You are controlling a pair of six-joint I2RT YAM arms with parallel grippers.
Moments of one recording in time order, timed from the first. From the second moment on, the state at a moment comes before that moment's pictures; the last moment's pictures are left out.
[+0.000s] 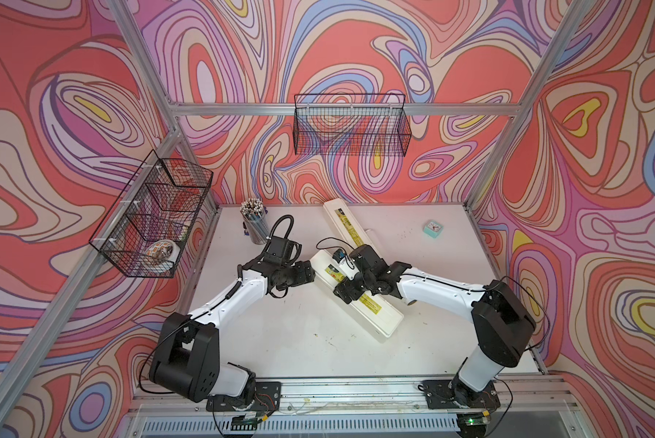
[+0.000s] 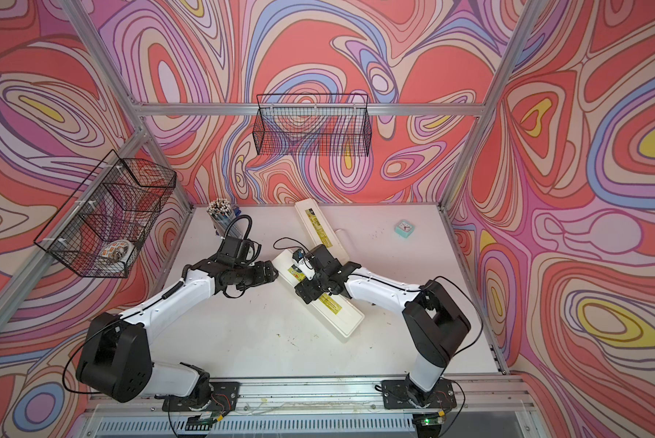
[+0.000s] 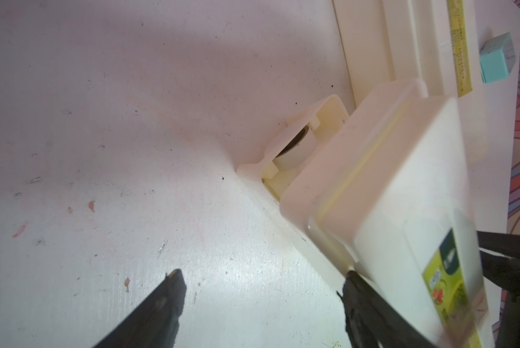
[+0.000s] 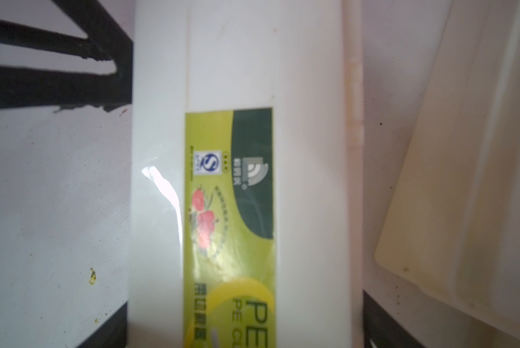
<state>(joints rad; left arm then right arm) -0.35 1.42 0.95 -0.51 0.19 -0.58 0.76 1.70 1.14 -0.34 -0.11 -0.04</state>
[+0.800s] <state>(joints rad) -0.37 1.33 0.86 -0.47 0.19 -0.59 0.76 1.70 1.12 -0.30 -0.13 -0.04</state>
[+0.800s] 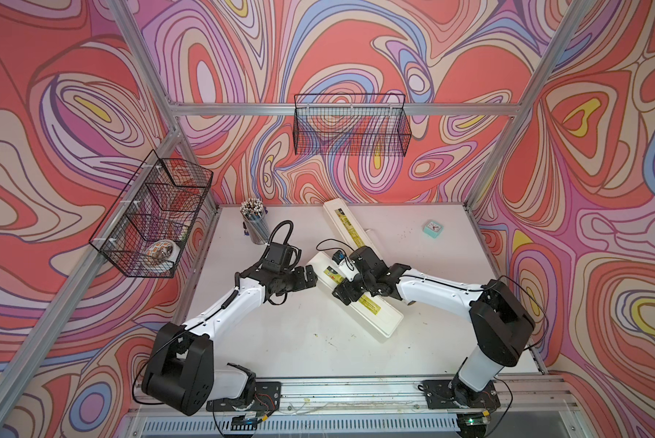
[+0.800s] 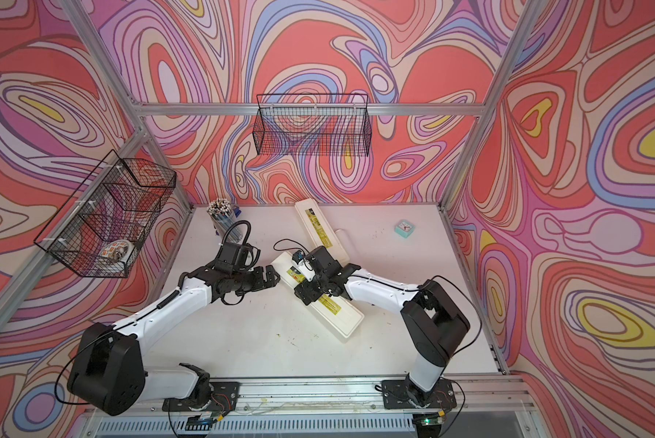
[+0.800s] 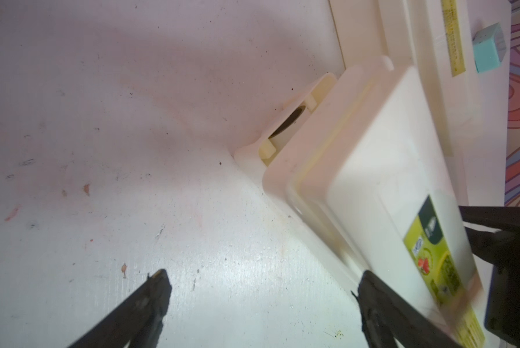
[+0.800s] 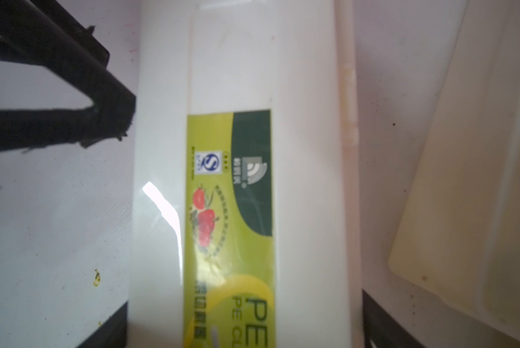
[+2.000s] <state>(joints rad) -0.38 1.34 0.82 -0.40 0.17 -0.62 0.78 1.75 1.12 -0.27 0.04 -0.01</state>
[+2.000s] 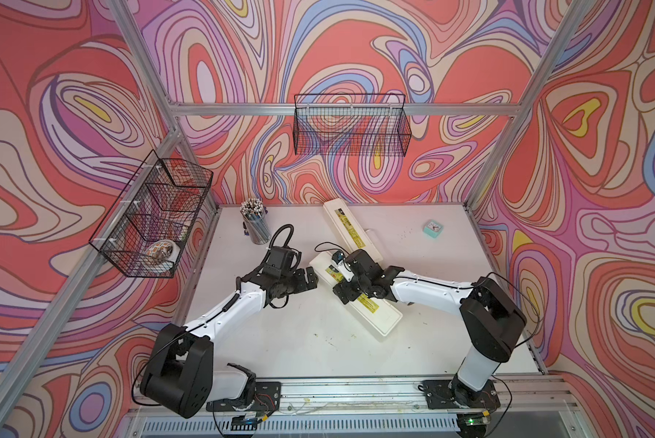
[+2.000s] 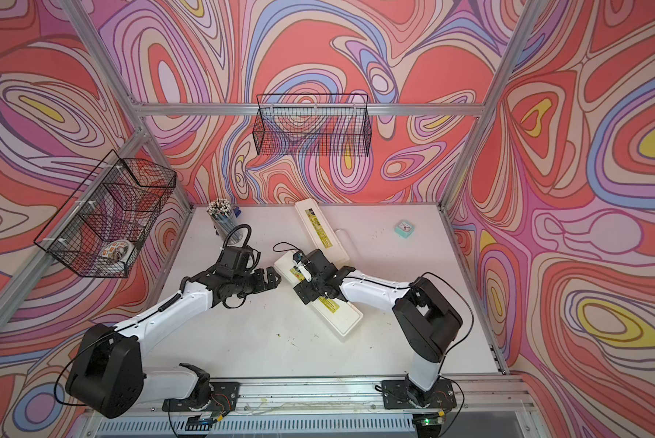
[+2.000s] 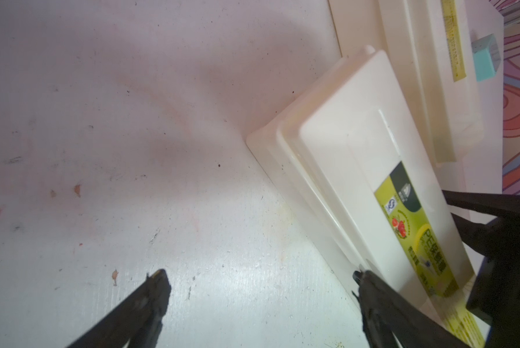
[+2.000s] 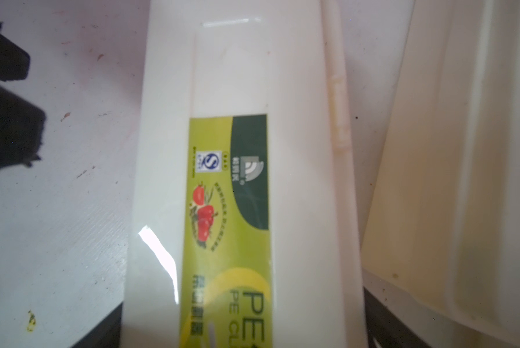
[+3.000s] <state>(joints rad) -0.39 1.35 0.81 -0.39 0.17 -0.62 0.77 1.73 1.11 -0.27 0.07 0.02</state>
